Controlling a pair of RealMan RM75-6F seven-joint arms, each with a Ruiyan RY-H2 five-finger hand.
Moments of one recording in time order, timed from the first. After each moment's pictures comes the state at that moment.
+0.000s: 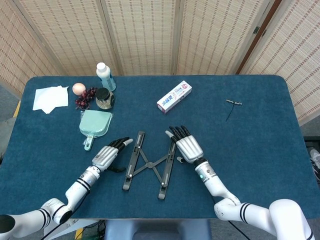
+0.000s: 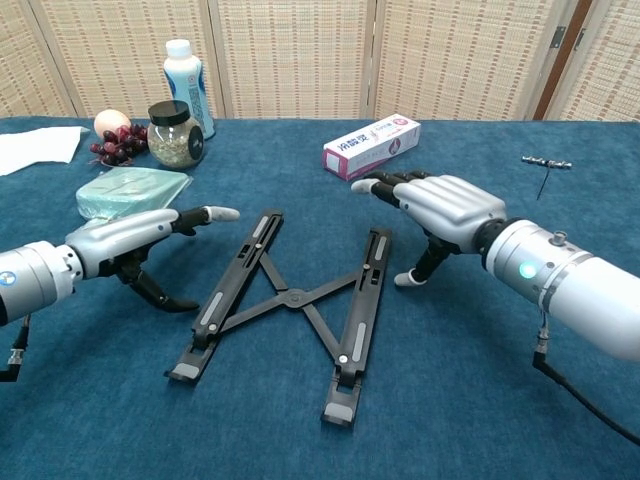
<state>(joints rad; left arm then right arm) -0.68 -1.71 -0.03 -1.05 1.48 0.94 -0.36 0.71 -1.85 0.17 -1.06 -1.33 0.99 -0.26</state>
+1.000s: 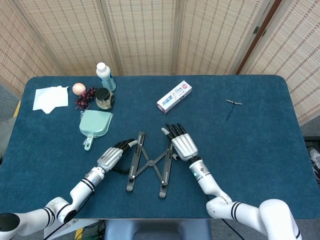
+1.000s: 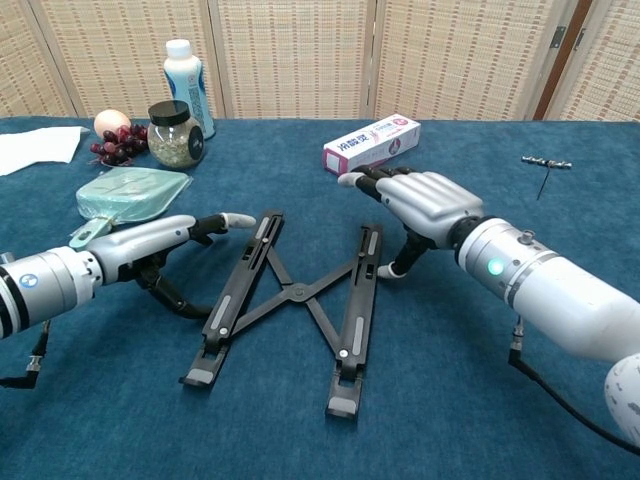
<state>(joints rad) -0.71 -1.74 -0.04 -1.04 1.48 0.91 -0.43 0.74 -1.94 0.20 -0.97 -1.31 0.99 -0.26</state>
